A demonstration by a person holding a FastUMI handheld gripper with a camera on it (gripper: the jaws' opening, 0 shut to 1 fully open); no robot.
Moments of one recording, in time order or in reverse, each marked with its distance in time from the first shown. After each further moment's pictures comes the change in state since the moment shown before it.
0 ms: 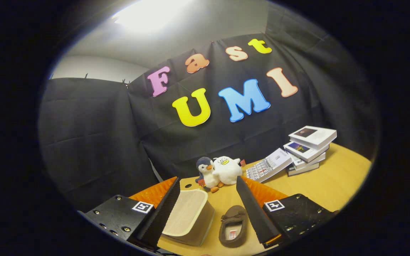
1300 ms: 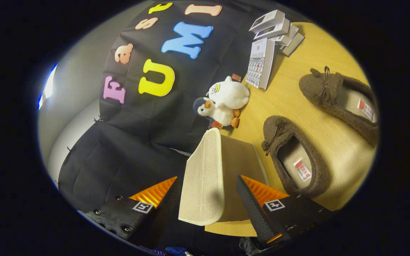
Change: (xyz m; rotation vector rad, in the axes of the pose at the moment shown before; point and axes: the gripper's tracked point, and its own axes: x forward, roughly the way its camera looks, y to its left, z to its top) arm 0.050 0.037 -0.157 0.745 0.358 0.115
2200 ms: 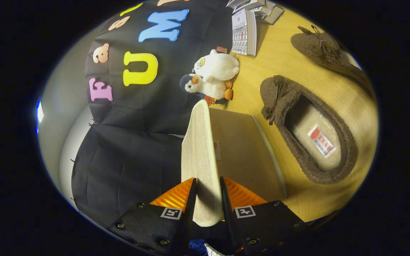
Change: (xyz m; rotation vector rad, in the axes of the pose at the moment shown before) arm 0.021 0.000 -0.029 0.126 0.156 0.045
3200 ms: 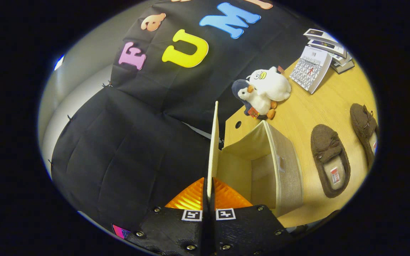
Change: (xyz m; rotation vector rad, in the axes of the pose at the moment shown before) arm 0.018 0.139 -0.008 -0.382 0.044 -0.068
